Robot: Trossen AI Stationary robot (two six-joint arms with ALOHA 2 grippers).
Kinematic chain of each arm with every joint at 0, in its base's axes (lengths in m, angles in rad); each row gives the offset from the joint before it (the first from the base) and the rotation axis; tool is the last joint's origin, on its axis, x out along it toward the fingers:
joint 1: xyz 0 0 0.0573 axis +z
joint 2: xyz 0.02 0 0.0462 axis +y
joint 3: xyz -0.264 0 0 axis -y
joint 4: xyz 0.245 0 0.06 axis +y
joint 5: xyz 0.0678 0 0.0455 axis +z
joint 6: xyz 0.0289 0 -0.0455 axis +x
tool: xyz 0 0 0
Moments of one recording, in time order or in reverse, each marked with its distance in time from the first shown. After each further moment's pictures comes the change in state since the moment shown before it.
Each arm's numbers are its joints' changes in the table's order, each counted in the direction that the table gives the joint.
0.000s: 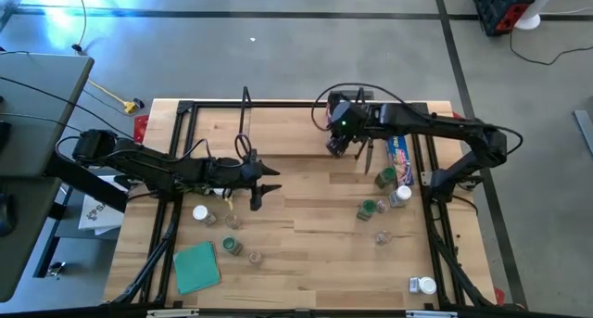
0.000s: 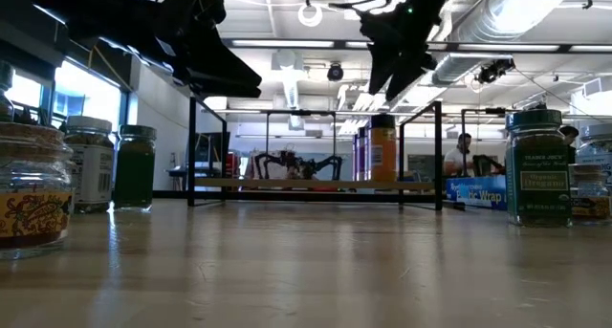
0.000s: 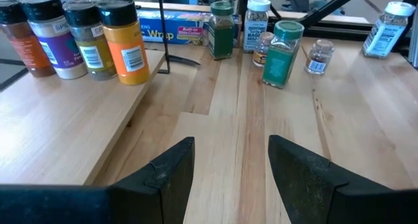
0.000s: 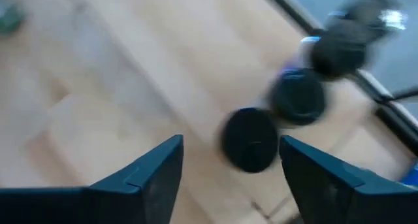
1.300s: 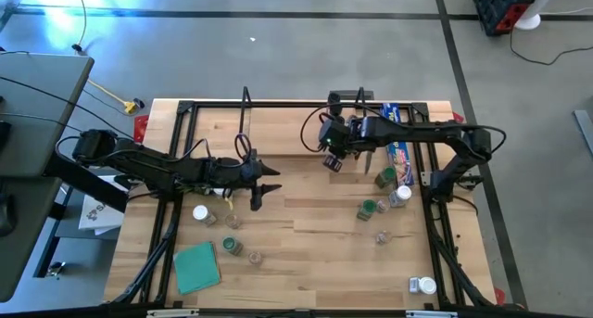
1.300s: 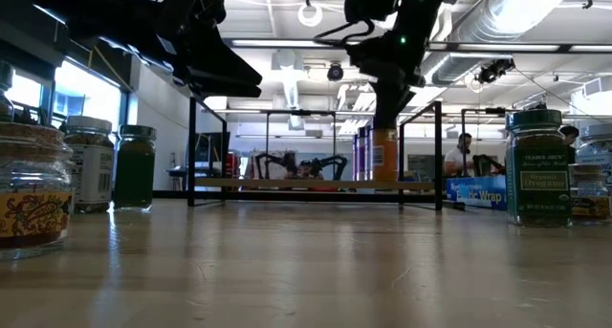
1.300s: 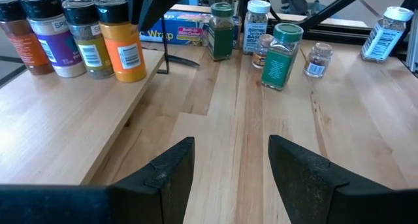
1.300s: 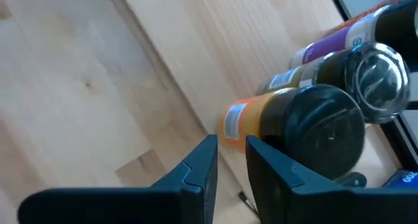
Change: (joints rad) left arm 0.000 0.000 0.000 -0.001 0.000 -0.018; right arm 0.061 0.123 -0.020 0.022 -0.080 -0.106
